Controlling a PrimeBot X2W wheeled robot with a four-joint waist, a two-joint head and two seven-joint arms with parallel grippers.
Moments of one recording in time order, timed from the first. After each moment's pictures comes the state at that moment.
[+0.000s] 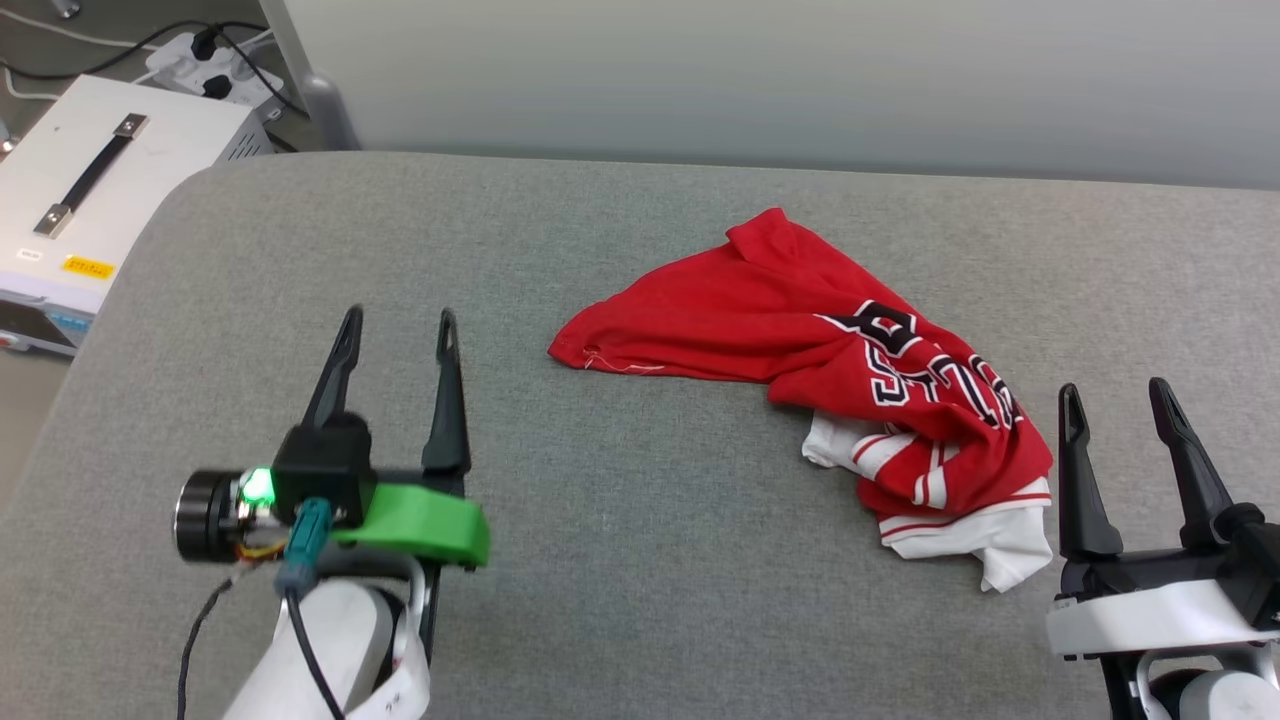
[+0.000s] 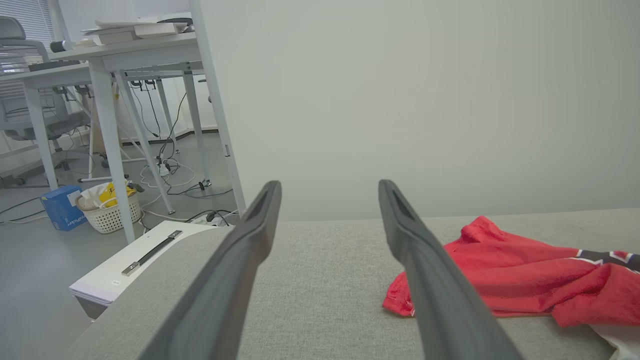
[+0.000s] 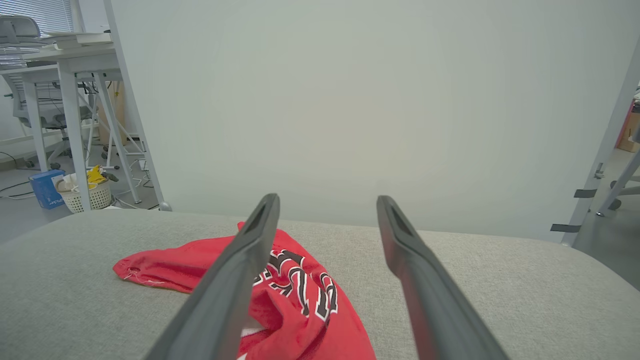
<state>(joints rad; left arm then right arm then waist) -0.26 0.30 -0.38 0.06 -0.31 0.30 -0.26 0.02 -0.05 -0.07 -0.13 0.10 0.13 -0.26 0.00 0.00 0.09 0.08</state>
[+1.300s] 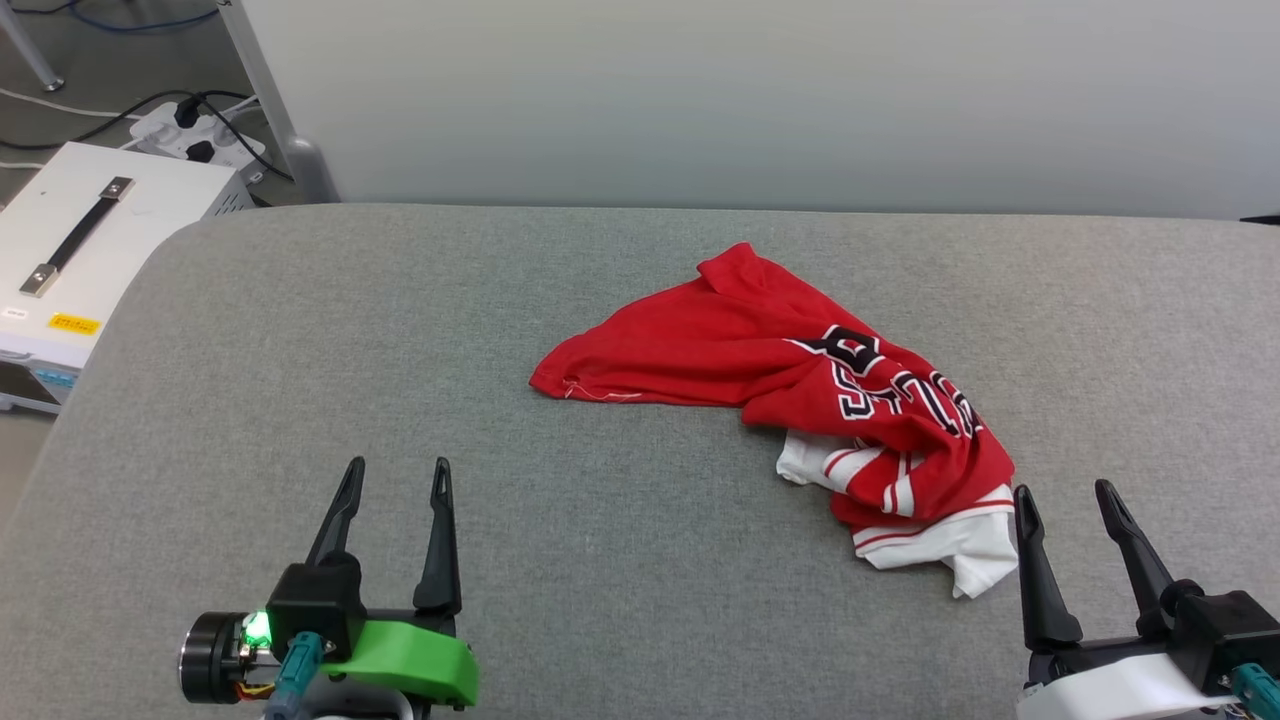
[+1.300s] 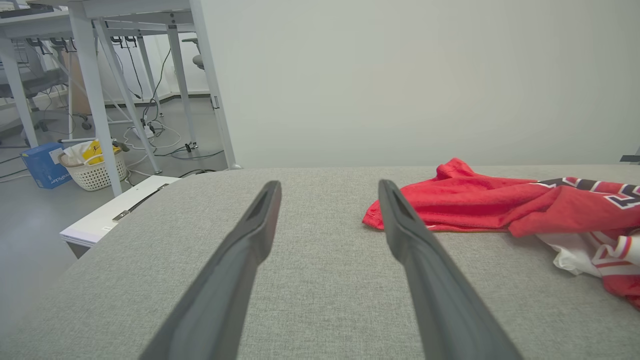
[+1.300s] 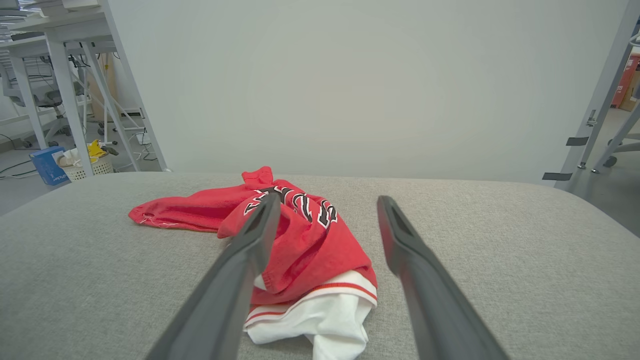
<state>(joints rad) 0.03 0.09 -0.09 0.05 -0.08 0.03 -0.26 0.14 -0.05 -0.03 -0.06 0.12 0.13 -0.26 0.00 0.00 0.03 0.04</state>
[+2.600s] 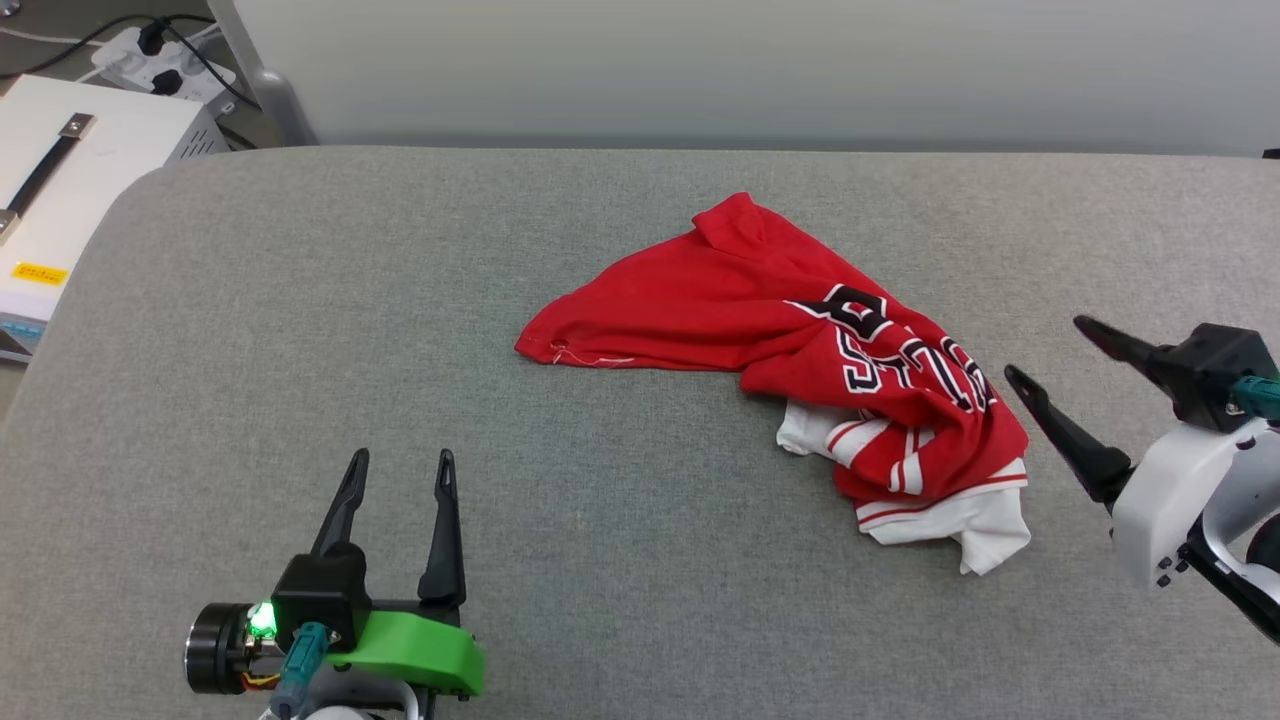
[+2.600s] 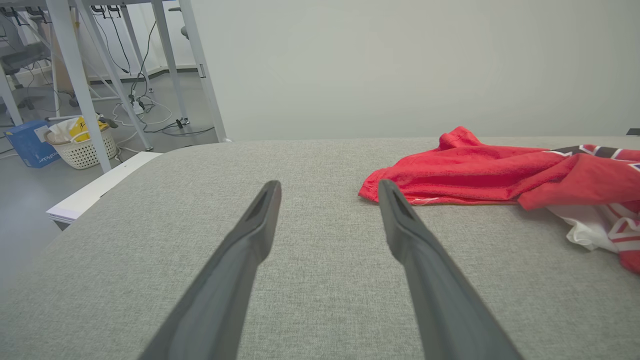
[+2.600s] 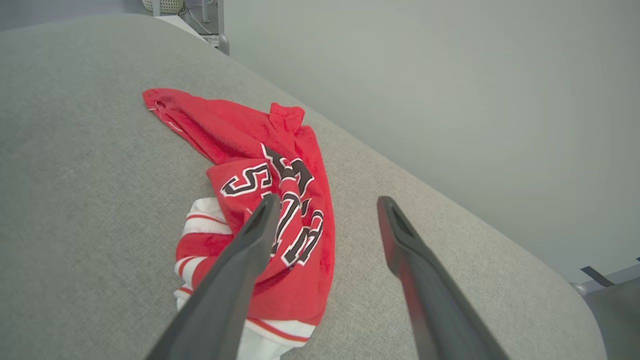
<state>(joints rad) 0.02 0.06 -0.06 0.06 -0.05 0.01 -0.26 -0.32 -0.71 0.44 -0.07 0.48 0.13 0.16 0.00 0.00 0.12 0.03</state>
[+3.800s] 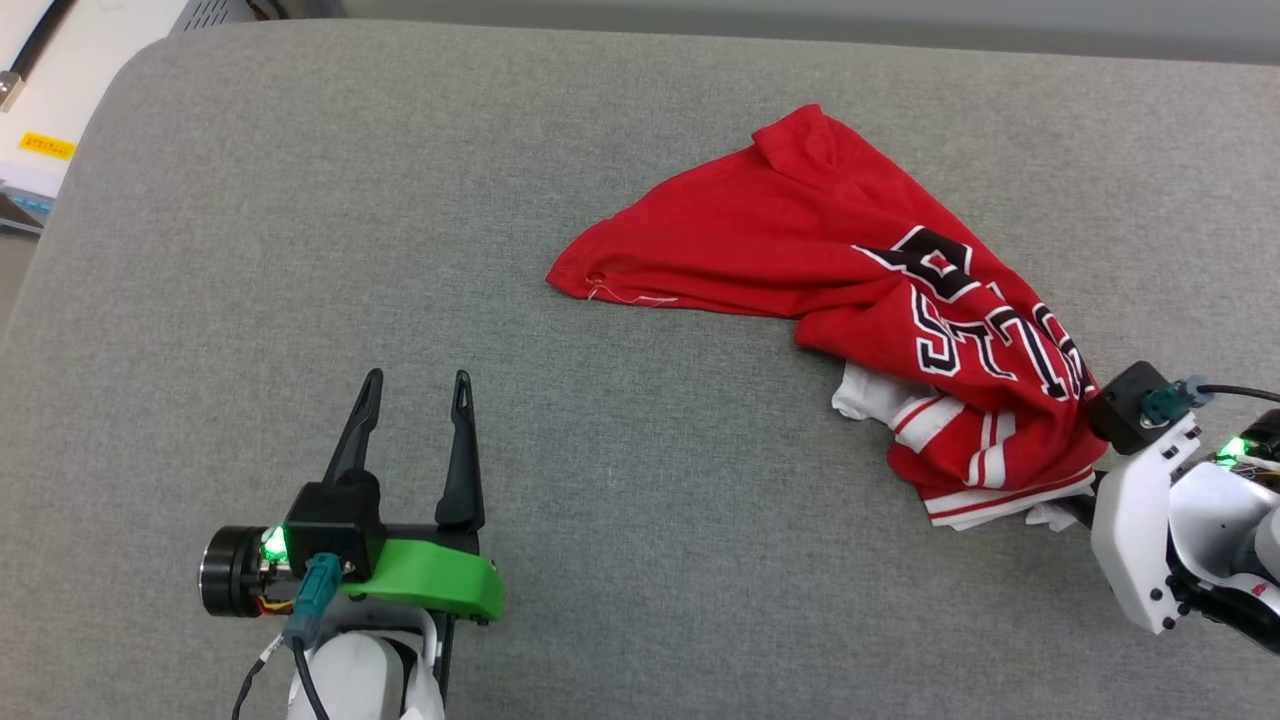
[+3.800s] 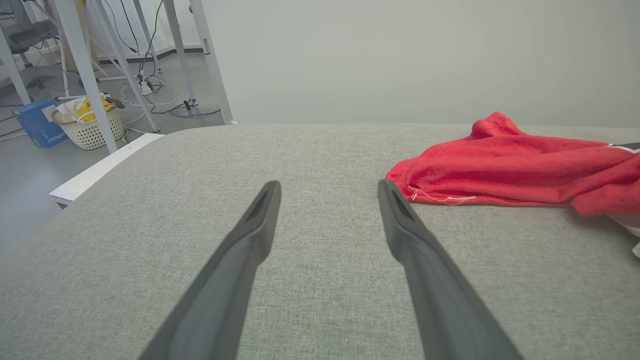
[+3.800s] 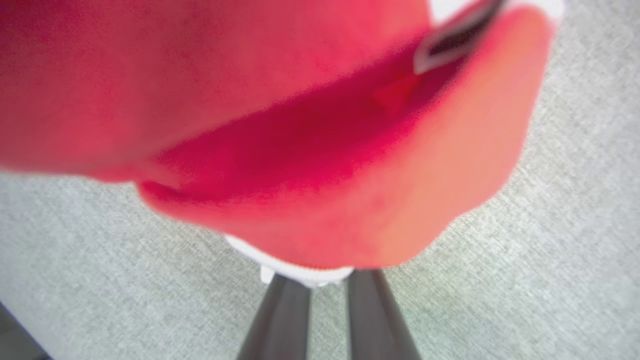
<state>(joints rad) -0.11 0.05 -0.10 0.08 -0.07 0.03 -0.26 -0.50 -0.81 0.82 0.19 0.75 0.13 0.42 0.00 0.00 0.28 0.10</state>
